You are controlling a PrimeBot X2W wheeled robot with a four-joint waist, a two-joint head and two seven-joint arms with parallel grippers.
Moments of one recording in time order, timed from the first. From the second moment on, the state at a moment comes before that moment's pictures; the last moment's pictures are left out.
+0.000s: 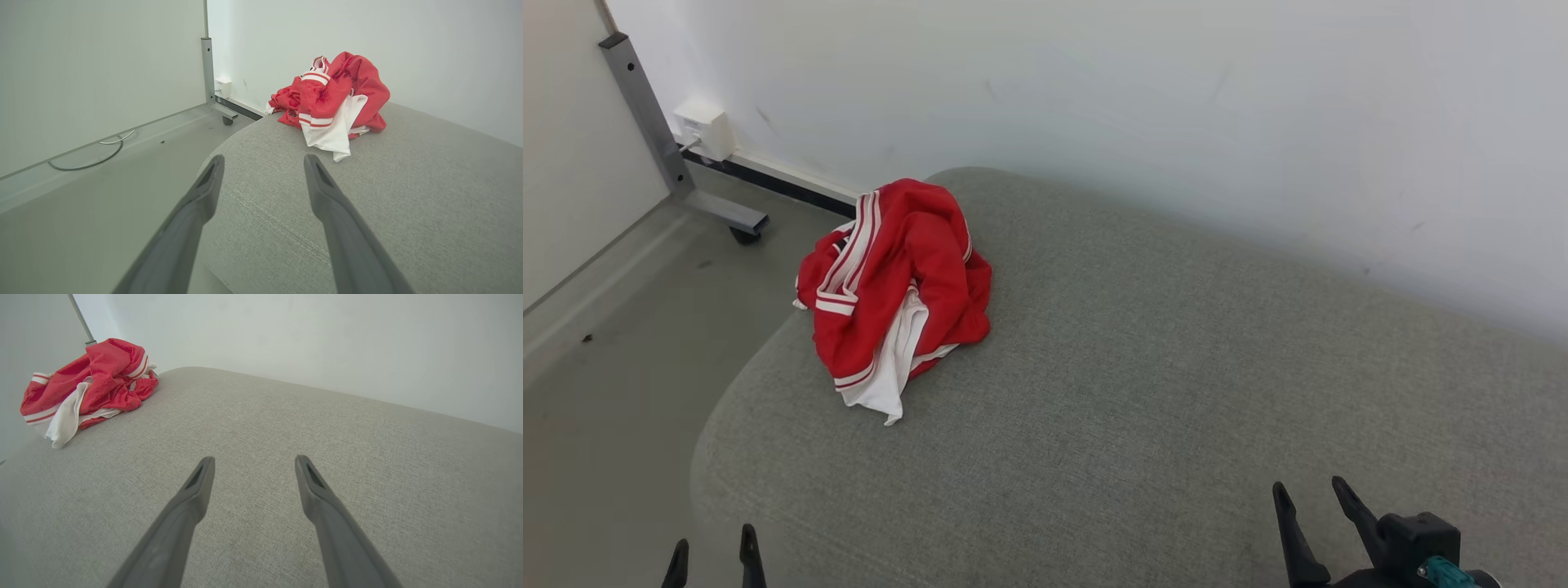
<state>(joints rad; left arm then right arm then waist) 0.04 0.14 0.04 0.29 -0.27 -0.01 -0.25 0.05 -0.06 0.02 0.21 0.13 0.13 -0.04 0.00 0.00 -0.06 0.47</state>
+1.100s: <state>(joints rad) -0.25 0.21 0.04 0.33 -0.48 -0.10 0.09 0.00 -0.11 0.06 0.17 0.14 0.13 -0.05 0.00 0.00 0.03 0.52</state>
